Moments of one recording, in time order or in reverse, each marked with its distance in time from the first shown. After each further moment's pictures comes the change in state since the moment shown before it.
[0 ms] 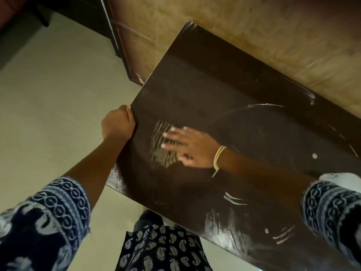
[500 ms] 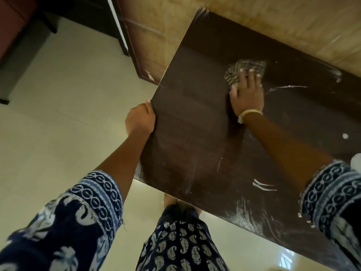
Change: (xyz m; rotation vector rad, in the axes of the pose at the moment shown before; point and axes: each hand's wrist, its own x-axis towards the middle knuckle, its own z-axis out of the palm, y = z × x) left_hand -0.001 -0.002 -0.005 -0.125 -0.125 -0.107; right_hand 0.009 0.080 -0.013 0.096 0.275 1.234
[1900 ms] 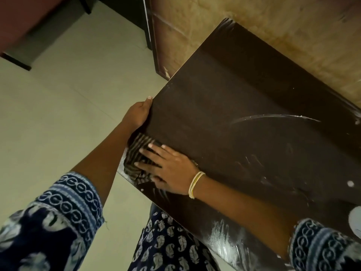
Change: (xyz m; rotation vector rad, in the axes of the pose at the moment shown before) left_hand 0.017 -0.017 0.005 -0.435 -0.287 -0.220; right_hand -0.166 -0.099 0.023 -0.065 -0.359 -1.303
